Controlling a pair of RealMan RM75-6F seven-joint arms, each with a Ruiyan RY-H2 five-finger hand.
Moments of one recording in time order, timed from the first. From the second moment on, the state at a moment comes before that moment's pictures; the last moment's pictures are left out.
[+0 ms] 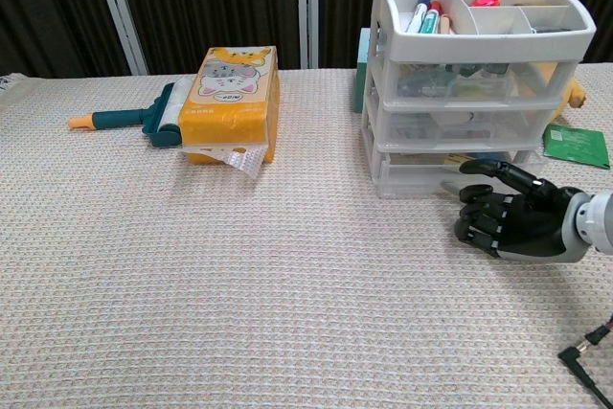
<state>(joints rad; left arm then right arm) -0.03 -1.22 -0.07 -1.62 1.60 1.67 0.13 0.40 -1.58 0.63 -1.38 -0.42 0.10 0.94</state>
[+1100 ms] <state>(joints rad) -0.02 -1.21 -0.06 -1.63 1.61 1.68 0.14 0.10 -1.41 0.71 -1.67 -0.72 0.15 0.69</state>
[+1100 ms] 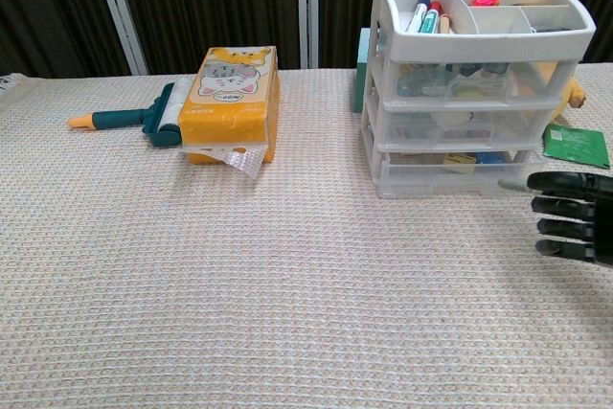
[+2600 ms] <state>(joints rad) -0.02 -1.20 -0.08 -1.63 1.59 1.68 0.12 0.31 -1.68 0.39 -1.39 -1.20 0.96 0.15</state>
